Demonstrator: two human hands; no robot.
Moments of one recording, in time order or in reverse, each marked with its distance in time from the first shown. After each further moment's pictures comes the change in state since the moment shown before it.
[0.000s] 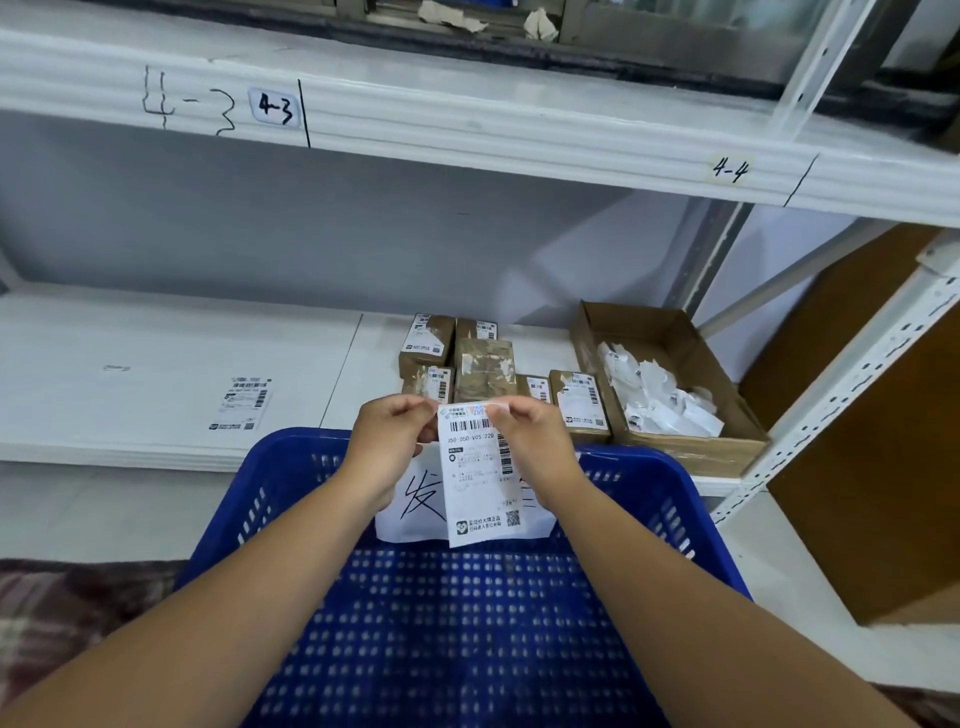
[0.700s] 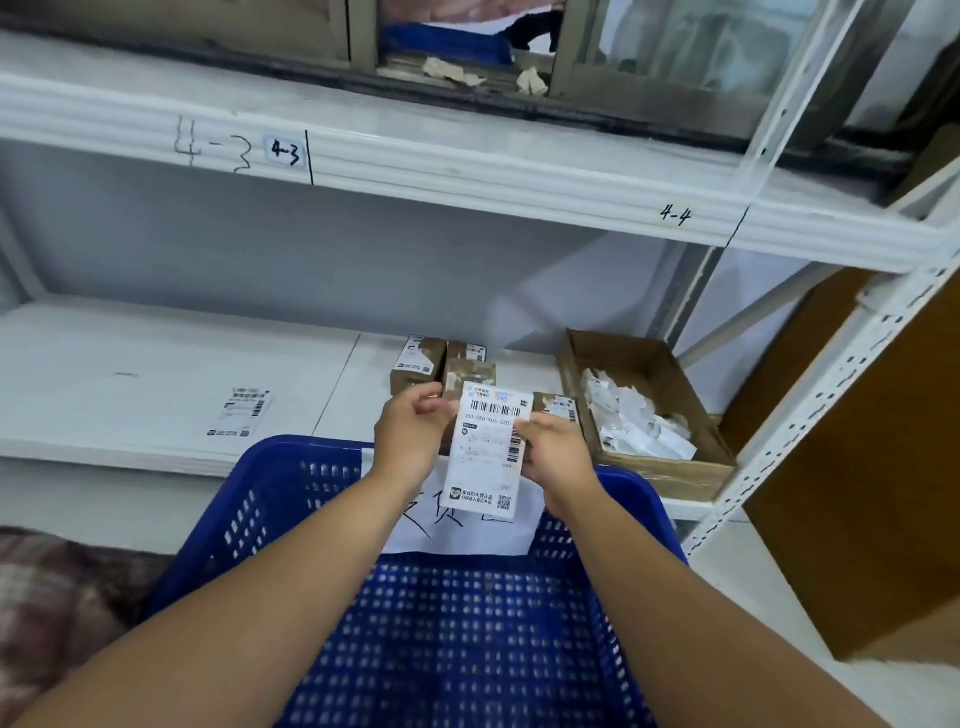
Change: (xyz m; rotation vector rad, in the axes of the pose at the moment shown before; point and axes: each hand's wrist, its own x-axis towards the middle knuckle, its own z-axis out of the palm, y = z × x) left_hand -0.014 0.011 0.044 0.096 0.117 0.152; right_hand -0.021 -0.016 -0.044 0.259 0.054 0.191
